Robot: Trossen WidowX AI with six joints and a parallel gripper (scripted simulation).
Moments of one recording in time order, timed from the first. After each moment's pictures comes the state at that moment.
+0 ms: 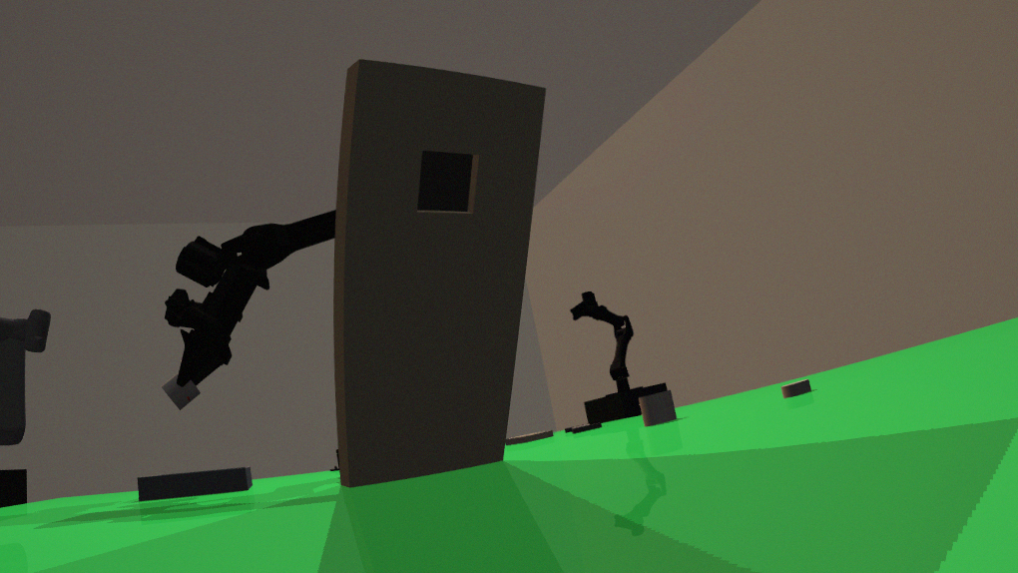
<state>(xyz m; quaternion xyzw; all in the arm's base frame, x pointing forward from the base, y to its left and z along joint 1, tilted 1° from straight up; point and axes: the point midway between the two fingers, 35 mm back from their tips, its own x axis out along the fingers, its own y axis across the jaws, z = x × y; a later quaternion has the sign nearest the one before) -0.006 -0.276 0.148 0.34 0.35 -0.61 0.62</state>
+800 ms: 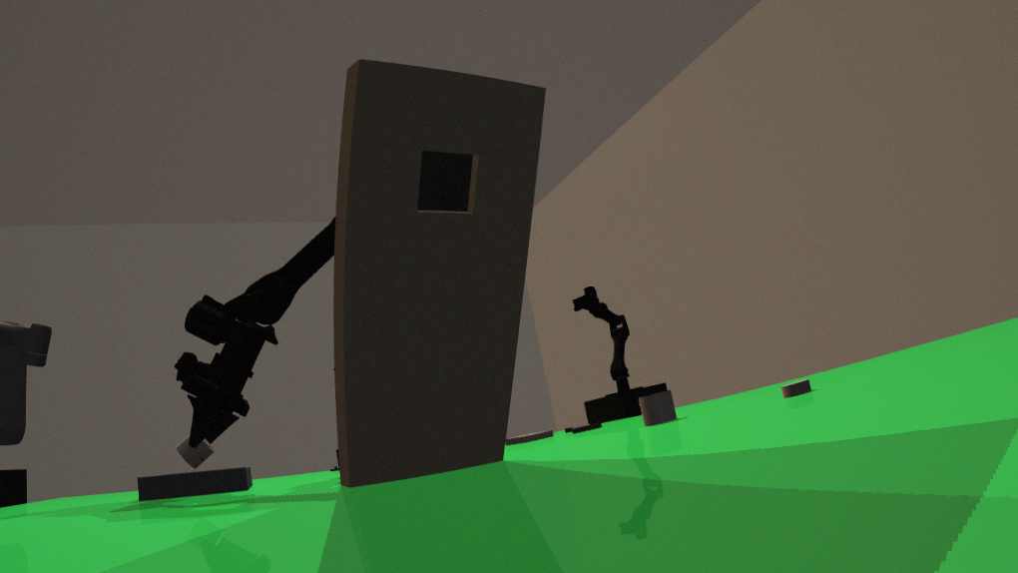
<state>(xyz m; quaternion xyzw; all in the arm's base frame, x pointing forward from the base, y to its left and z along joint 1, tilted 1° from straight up) -0.050 -0.270 0.062 0.37 0.32 -0.66 0.57</state>
